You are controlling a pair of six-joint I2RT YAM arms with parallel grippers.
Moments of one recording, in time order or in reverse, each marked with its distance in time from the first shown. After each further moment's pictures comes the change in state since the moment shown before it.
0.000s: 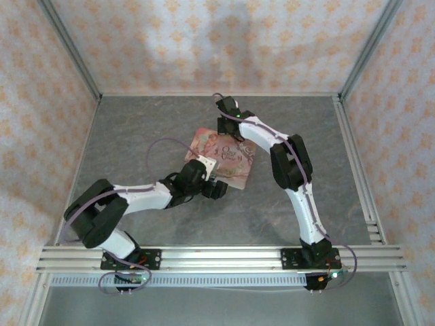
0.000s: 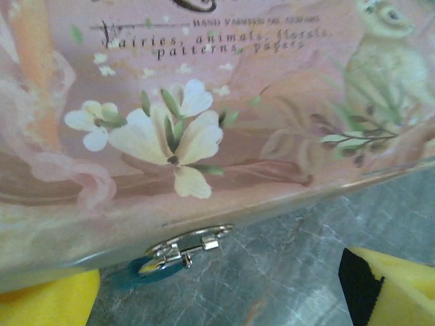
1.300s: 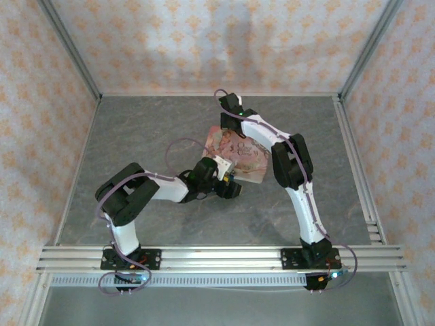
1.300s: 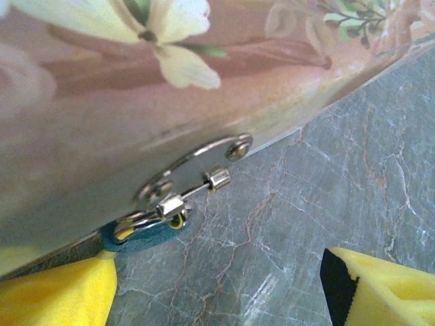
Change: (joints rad) left arm -0.013 0.267 0.116 0.221 0.252 -0.025; right arm -0.023 0.014 0.023 0.046 0.064 -0.018
